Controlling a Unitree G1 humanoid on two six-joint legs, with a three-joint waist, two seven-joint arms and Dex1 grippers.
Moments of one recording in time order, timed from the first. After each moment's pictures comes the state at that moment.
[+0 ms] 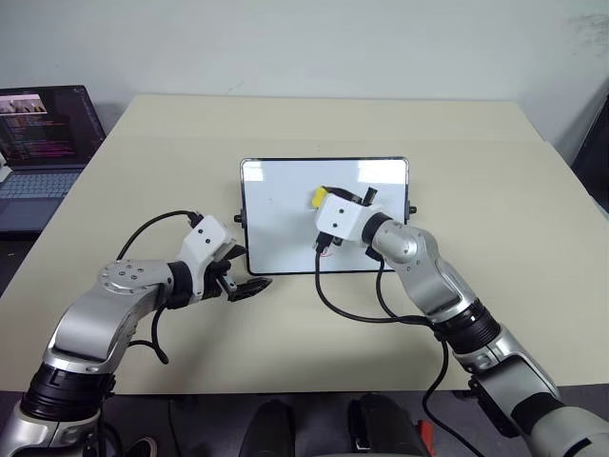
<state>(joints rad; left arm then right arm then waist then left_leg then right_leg) -0.26 0.83 0.00 -0.31 -0.39 0.76 -0.82 -0.68 -0.29 0.48 0.01 -0.45 0.29 0.47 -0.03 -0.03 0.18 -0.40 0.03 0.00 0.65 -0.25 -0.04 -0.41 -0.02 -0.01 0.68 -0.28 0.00</state>
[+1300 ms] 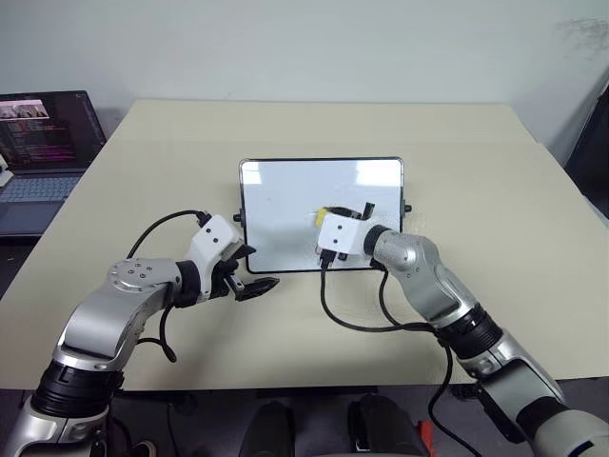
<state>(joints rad) -0.29 0.80 -0.02 -0.31 -0.39 0.78 -0.82 -0.70 -0.30 0.45 0.05 -0.50 0.30 0.50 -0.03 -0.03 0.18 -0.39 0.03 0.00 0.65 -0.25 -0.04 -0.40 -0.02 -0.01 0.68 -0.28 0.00</state>
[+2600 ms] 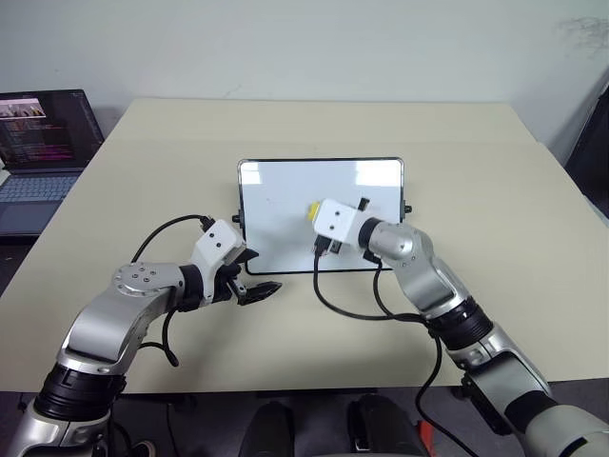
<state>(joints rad) -0.27 0.79 -0.03 -0.31 -0.39 0.76 -0.82 -0.69 -0.26 0.48 0.05 -0.41 0.33 0.63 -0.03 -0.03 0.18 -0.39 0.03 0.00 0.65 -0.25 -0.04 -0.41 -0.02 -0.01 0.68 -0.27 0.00</state>
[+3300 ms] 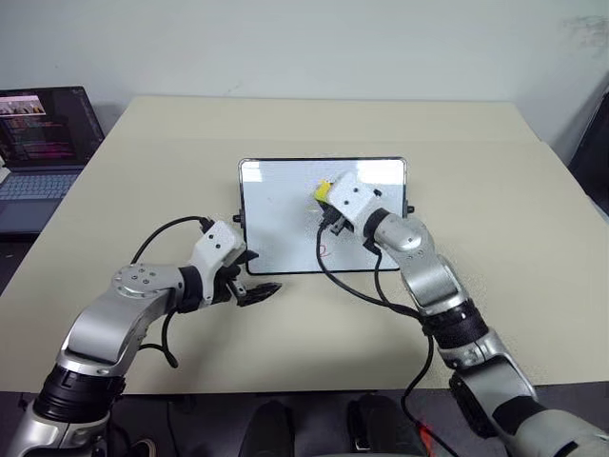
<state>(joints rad) -0.23 0.80 -0.01 -0.32 -0.40 0.75 -0.82 -0.65 -0.13 0.23 -0.04 -0.17 0.46 0.50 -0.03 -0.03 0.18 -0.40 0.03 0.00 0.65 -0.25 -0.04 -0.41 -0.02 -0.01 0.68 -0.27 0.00</state>
